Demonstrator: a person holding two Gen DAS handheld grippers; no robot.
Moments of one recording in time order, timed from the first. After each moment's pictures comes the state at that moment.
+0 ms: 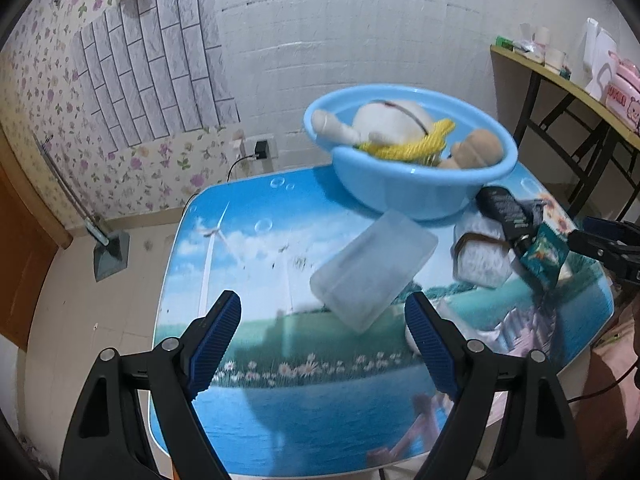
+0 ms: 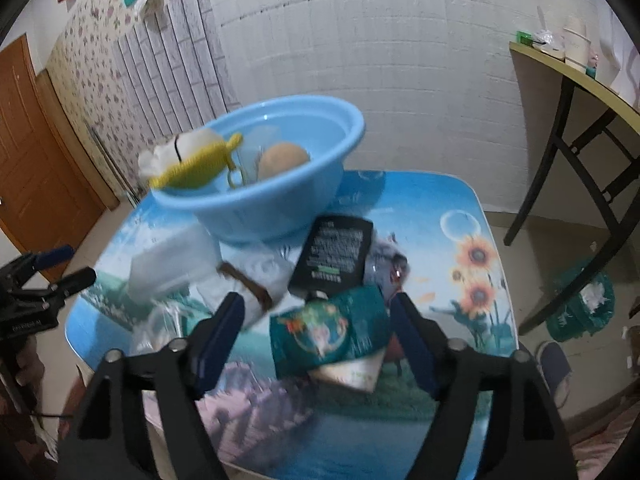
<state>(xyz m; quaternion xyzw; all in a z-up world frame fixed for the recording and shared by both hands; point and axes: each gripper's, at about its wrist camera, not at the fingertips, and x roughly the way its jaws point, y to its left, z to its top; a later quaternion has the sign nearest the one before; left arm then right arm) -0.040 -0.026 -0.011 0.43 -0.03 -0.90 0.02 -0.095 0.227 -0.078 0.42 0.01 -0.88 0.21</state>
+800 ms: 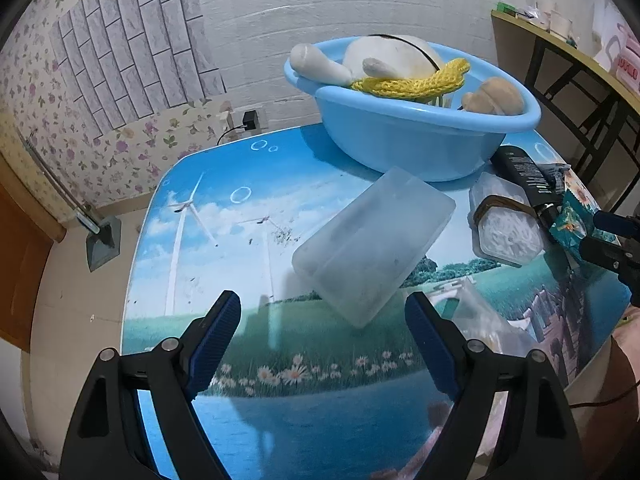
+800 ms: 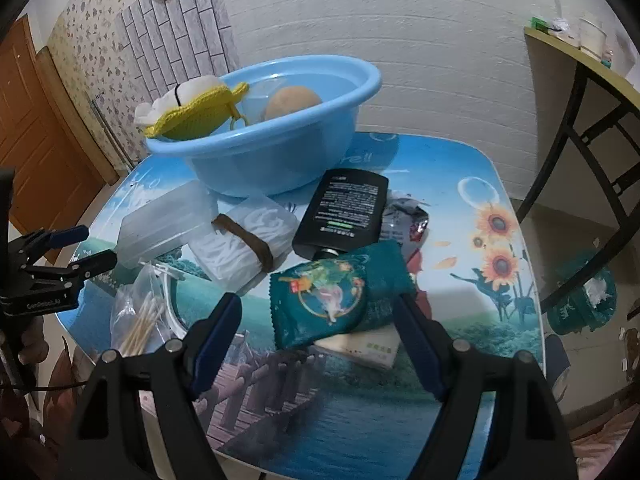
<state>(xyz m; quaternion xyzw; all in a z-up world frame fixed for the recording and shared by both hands) -0.069 -0.020 -0.053 0.47 -0.04 -0.88 0.00 -0.095 0.215 -0.111 0.45 0.03 -0.87 0.22</state>
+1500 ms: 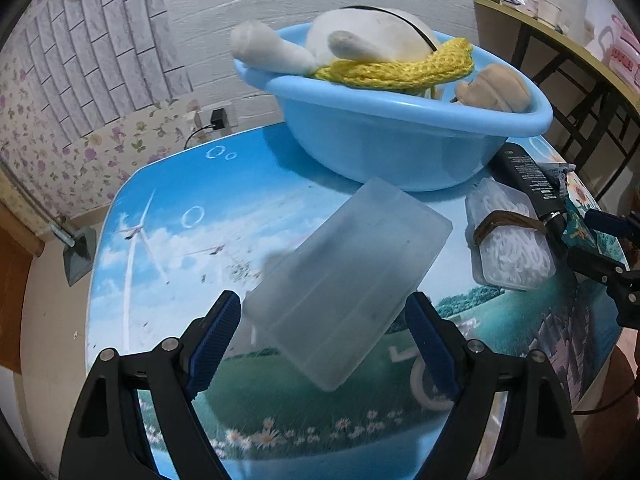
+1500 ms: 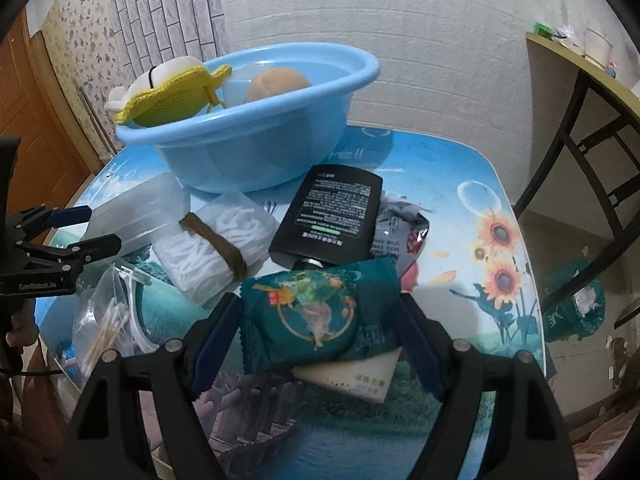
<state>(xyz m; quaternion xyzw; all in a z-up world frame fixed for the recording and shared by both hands) -0.110 -0.009 -0.071 0.49 -0.04 -0.87 -0.05 -0.112 0.207 -0.129 0.45 0.06 -0.87 0.19</state>
